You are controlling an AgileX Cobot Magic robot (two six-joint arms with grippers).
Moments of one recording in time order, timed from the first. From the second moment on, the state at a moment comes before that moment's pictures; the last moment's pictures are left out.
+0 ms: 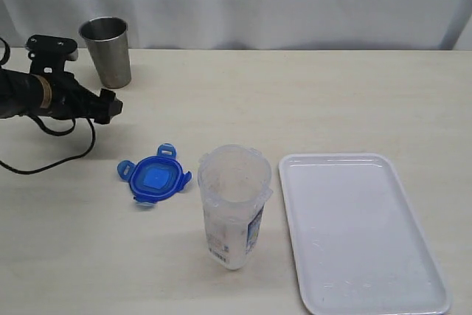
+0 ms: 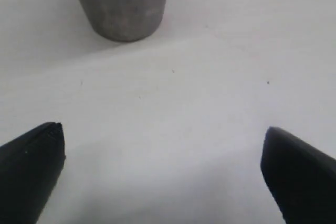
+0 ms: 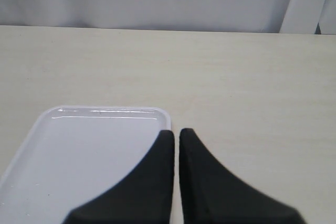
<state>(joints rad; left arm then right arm) -0.06 2.07 -1.08 1.03 -0.21 -0.89 0.00 0.00 0.00 -0.03 0.35 -0.01</state>
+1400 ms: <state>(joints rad) -0.07 1.79 -0.90 1.74 -0.71 -1.59 0.00 0.00 0.00 -0.03 0.35 -0.01</state>
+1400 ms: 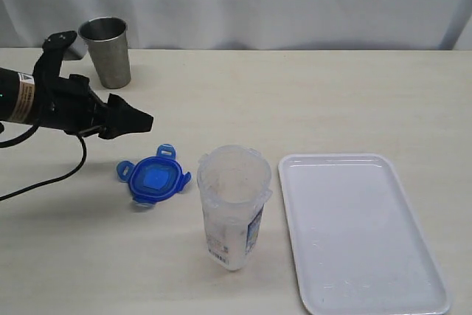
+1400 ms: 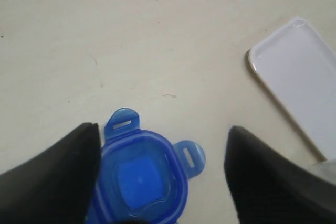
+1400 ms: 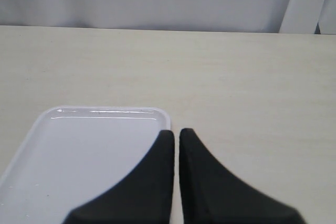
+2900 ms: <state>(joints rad) -0.13 1.90 -1.12 -0.57 0.73 0.64 0.00 0.00 0.00 -0.03 0.35 -0.01</state>
